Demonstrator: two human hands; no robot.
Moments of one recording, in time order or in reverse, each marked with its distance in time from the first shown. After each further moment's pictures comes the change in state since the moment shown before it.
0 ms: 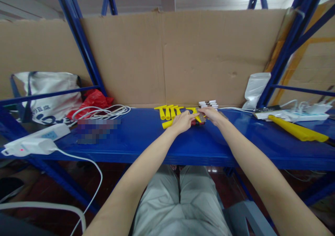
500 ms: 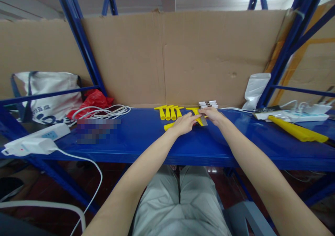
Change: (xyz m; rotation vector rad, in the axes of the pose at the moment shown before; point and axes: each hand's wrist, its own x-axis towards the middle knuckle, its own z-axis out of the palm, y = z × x) left_hand -0.002 0.005 0.003 0.017 -0.031 0.087; right_hand 0.004 0.006 -0.006 -0.024 -0.013 0.015
